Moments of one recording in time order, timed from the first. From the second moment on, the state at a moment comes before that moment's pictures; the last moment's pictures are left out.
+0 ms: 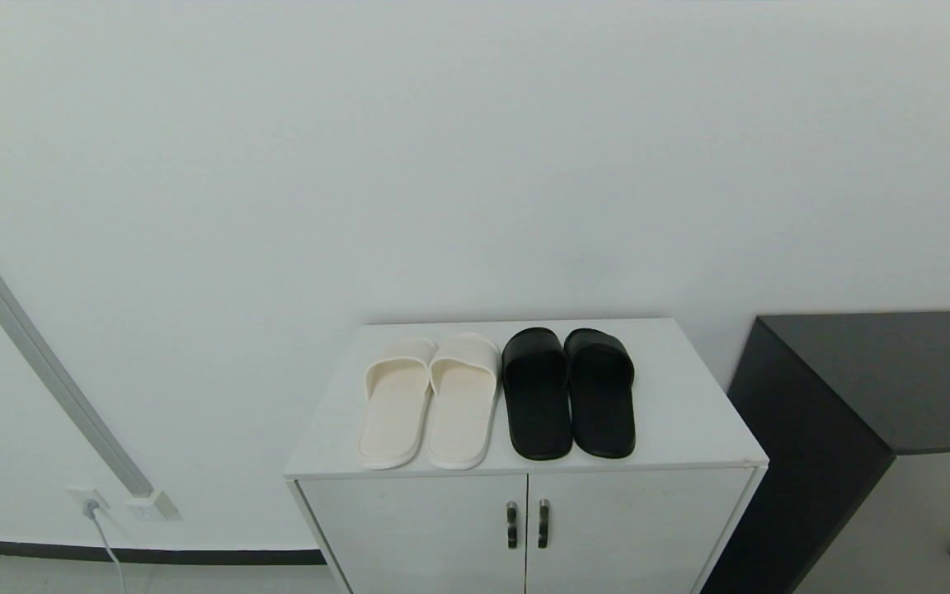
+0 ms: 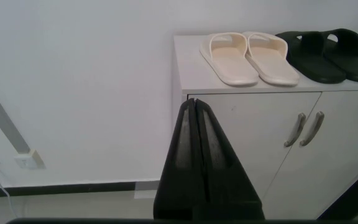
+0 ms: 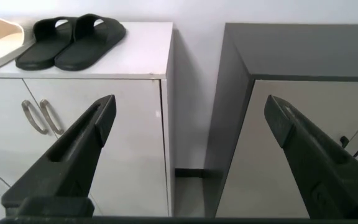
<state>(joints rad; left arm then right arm) 0.00 0.00 0.00 0.00 0.00 -0.01 -0.01 0.00 0.00 0.00 0.07 -0.03</state>
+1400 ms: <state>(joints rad) 0.00 0.00 0.00 0.00 0.00 -0.02 0.38 0.96 -0.36 -0.34 0.07 0.14</state>
